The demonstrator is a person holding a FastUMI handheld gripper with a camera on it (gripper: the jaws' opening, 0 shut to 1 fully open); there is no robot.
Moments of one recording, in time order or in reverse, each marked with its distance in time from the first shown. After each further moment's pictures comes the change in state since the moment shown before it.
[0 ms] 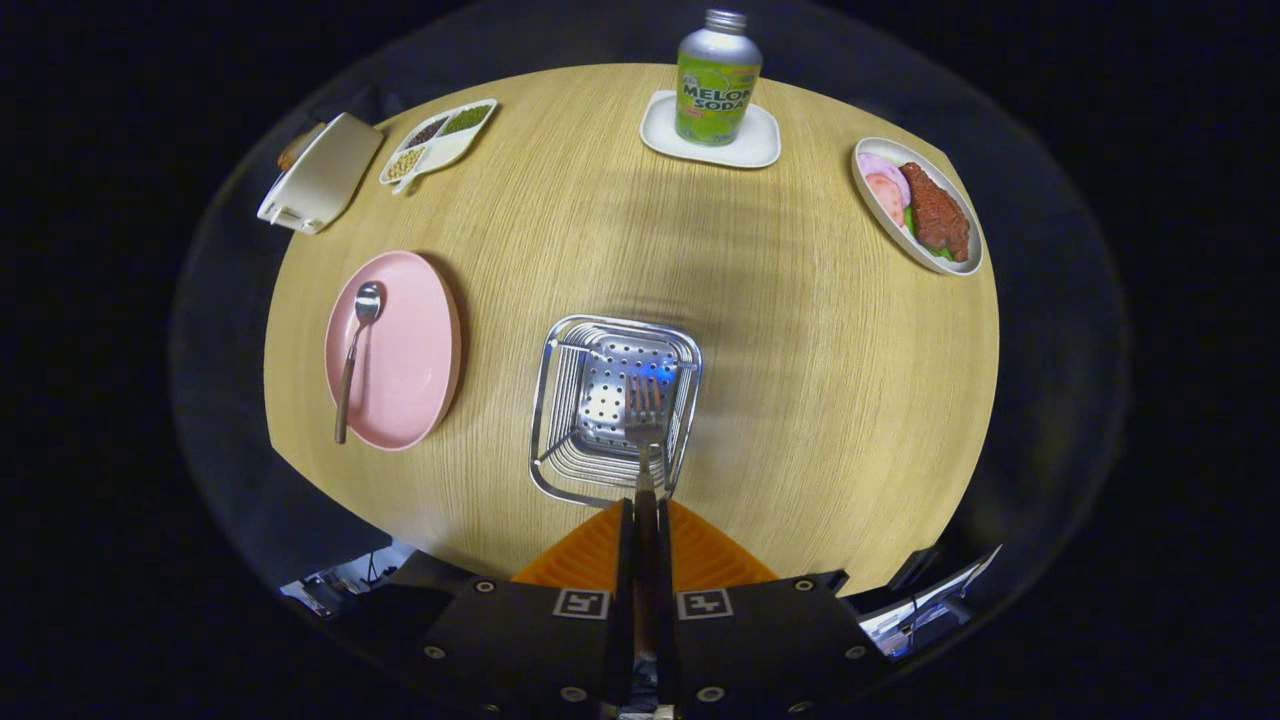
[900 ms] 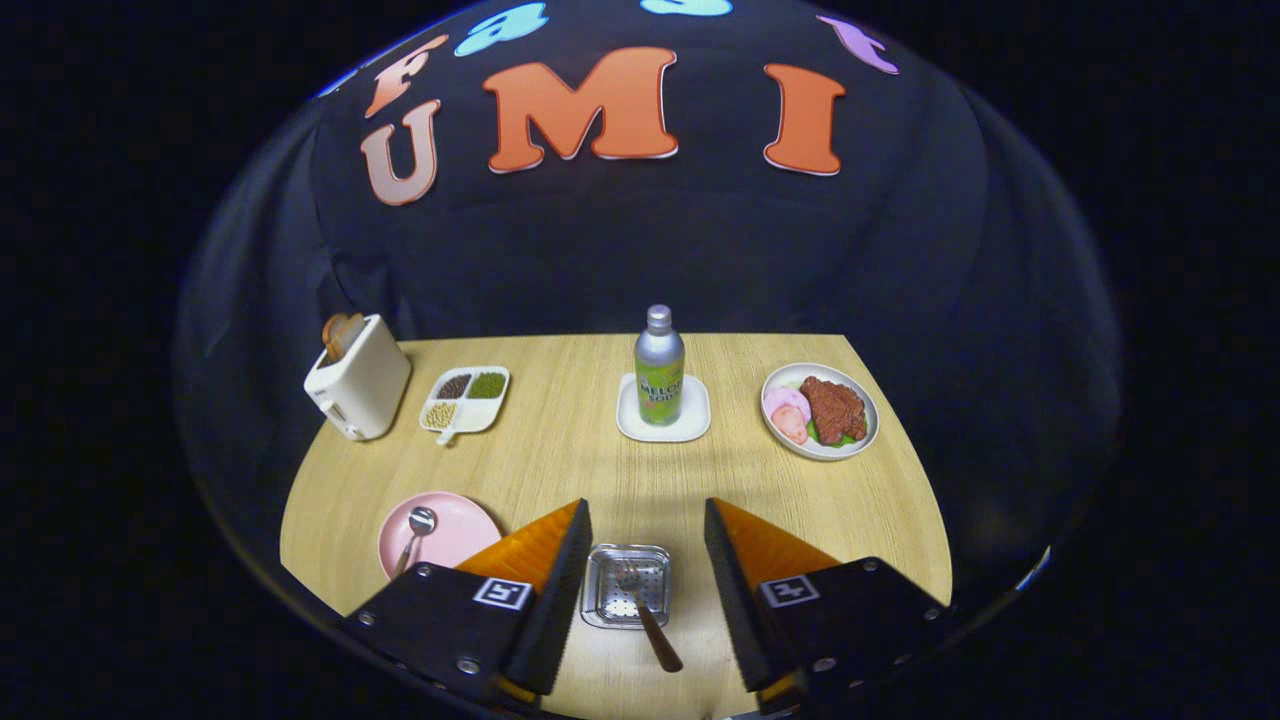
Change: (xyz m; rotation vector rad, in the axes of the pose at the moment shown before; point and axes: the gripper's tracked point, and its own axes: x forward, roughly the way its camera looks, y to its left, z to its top) arm -0.146 0.008 0.090 0.135 -0.919 -0.037
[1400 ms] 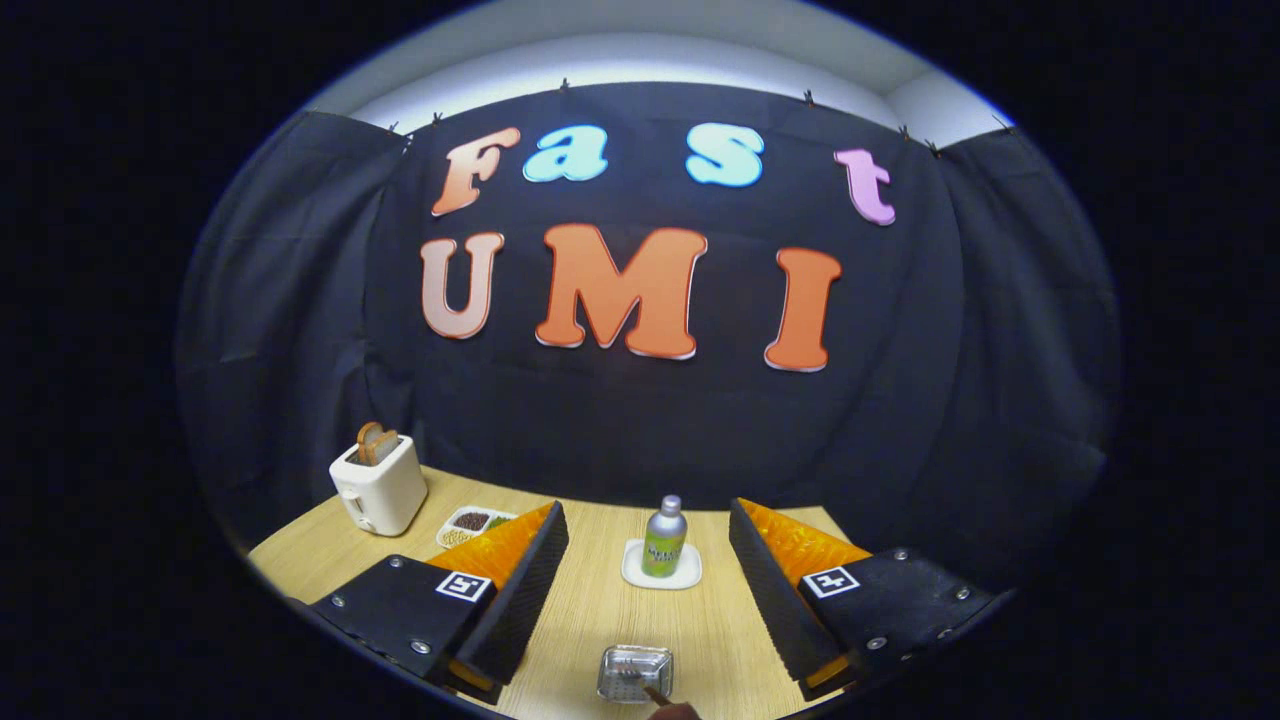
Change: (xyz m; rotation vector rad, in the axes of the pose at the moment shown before) arm -0.082 0.031 0.106 -0.140 -0.562 -0.073
